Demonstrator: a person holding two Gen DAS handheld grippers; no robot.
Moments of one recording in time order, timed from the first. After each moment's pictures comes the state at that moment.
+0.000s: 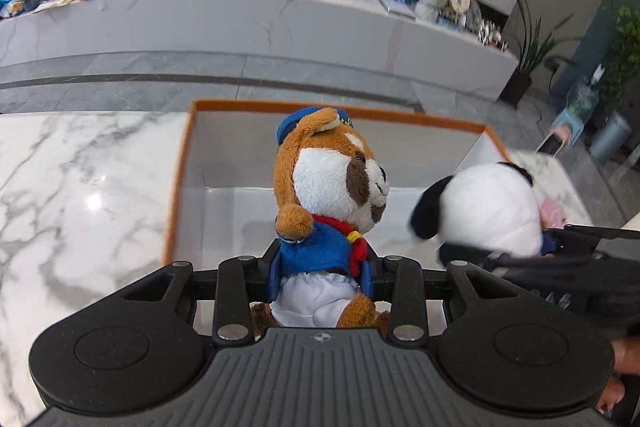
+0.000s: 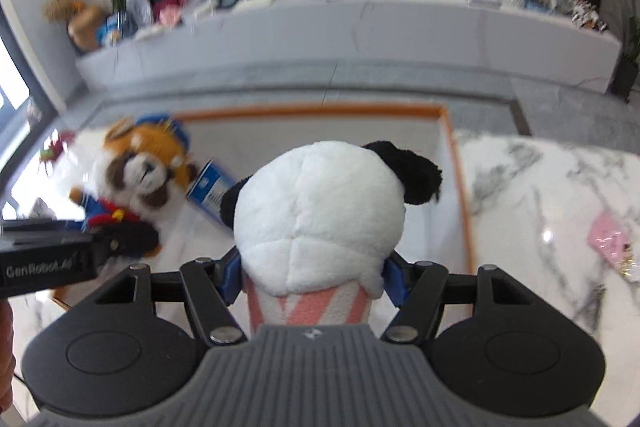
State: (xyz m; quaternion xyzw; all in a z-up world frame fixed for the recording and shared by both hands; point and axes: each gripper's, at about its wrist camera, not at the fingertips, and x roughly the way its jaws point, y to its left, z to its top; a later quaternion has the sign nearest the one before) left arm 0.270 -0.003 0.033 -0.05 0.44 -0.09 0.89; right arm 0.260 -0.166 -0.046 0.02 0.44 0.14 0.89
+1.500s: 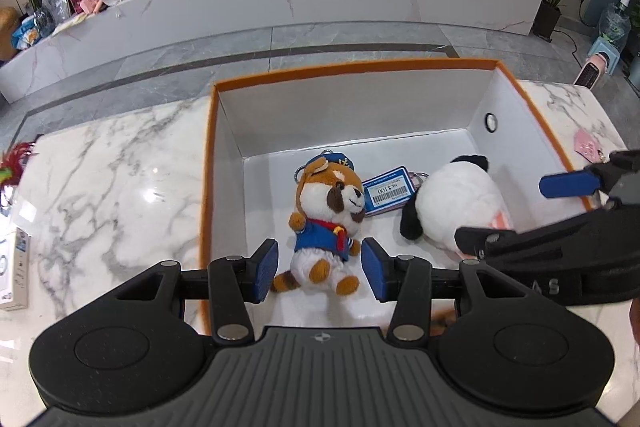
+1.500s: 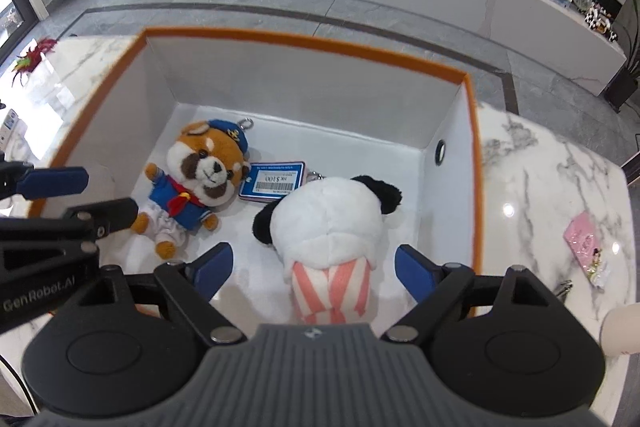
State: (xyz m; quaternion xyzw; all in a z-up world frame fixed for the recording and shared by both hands) left arm 0.236 -0.025 0.065 0.05 0.49 -0.05 0.87; right arm 0.258 -0.142 -0.021 -0.07 0.50 0.12 0.85
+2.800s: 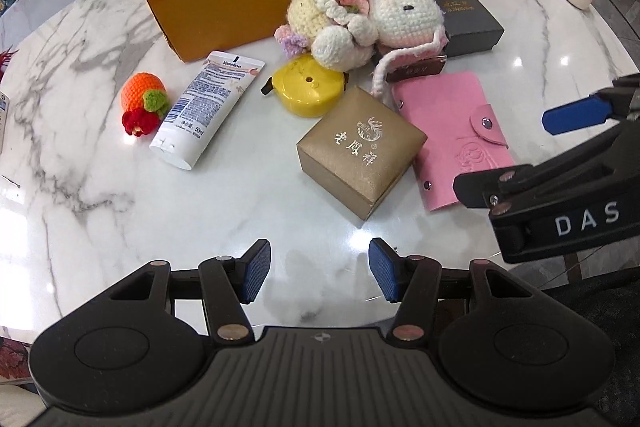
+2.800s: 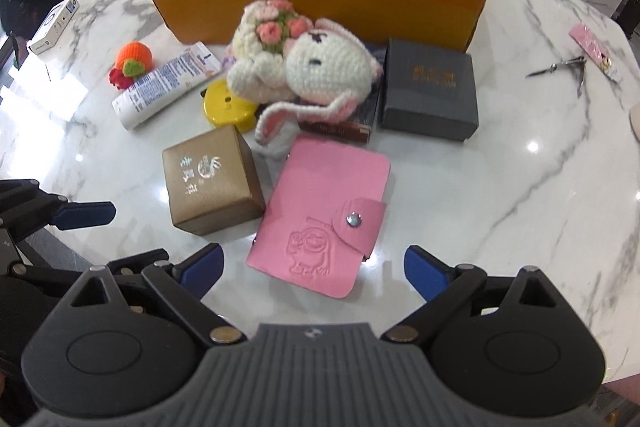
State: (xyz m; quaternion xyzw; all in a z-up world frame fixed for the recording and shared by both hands) left arm 0.033 -0.038 -0.019 0.10 0.58 -0.10 0.80; right arm 0.049 -0.161 -0.087 -0.04 0.57 0.14 0.80
